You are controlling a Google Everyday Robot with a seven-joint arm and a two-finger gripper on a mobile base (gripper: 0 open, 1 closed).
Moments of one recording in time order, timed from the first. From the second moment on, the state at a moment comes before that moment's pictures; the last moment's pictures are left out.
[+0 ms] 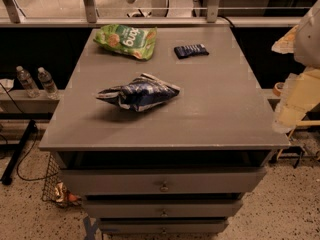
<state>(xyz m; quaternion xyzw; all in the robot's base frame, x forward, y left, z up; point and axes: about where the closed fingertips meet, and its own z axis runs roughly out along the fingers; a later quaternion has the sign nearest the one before) 0.438 -0.215 0.981 -0.60 0.78 -0.04 0.17</state>
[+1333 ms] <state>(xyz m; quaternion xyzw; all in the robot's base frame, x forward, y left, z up) 0.549 -0.083 0.915 -0.67 0.71 0.07 0.20</state>
